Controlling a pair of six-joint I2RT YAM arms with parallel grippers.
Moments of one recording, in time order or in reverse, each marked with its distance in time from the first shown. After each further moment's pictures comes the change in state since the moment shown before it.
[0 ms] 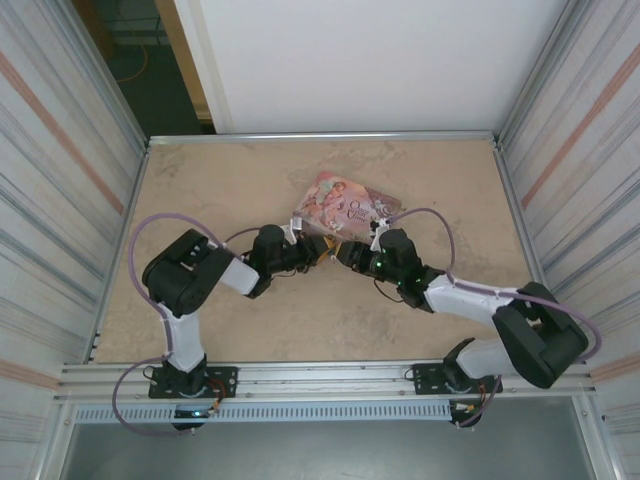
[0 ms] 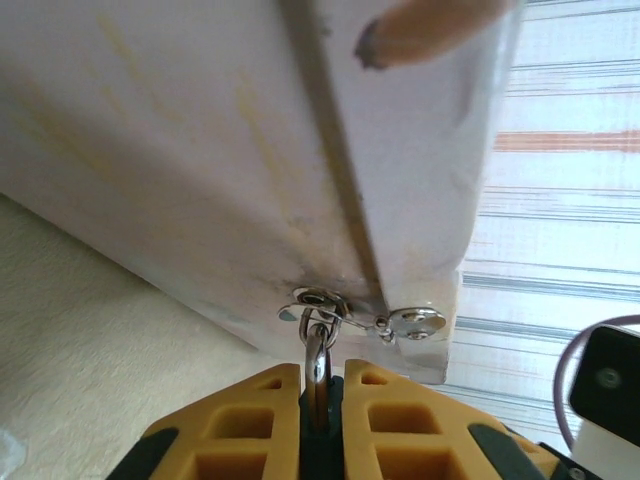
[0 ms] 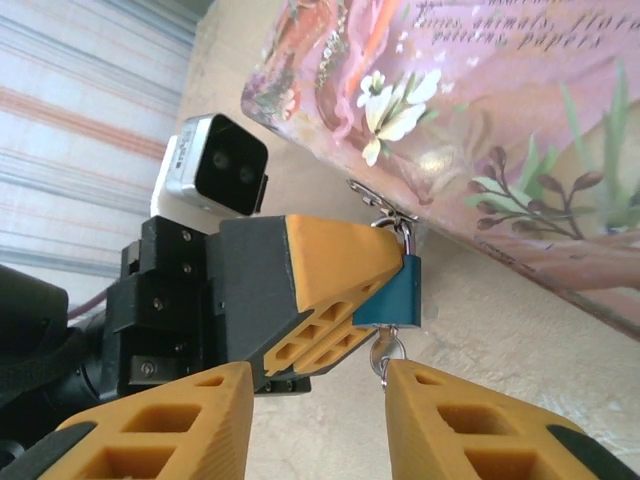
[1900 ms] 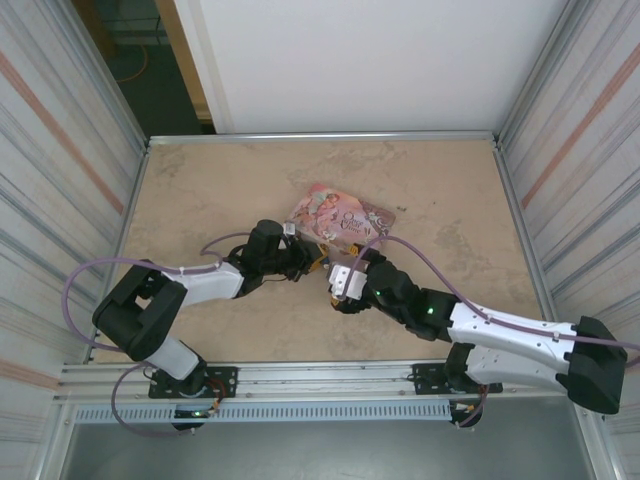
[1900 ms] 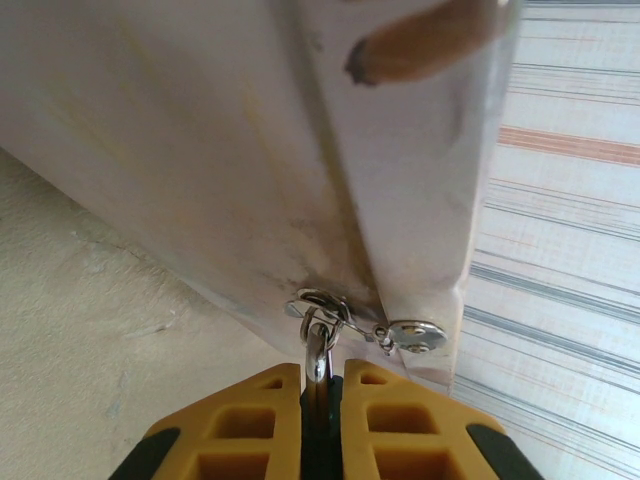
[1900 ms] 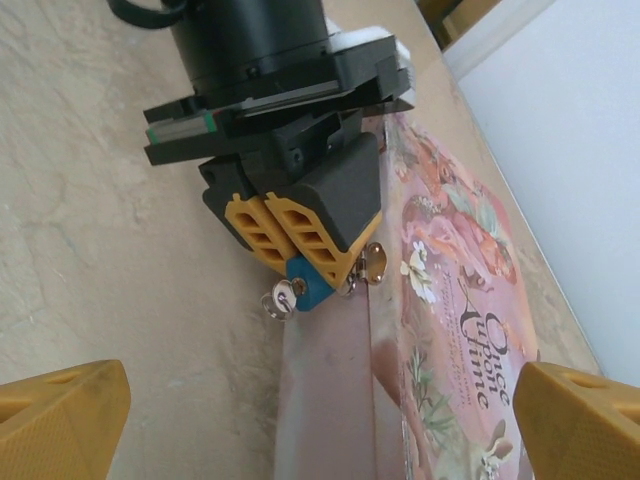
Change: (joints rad) left arm -0.037 -0.341 0.005 -0.564 -0.048 -0.048; right arm 0.414 -0.288 0.051 -0.384 0.489 -1.482
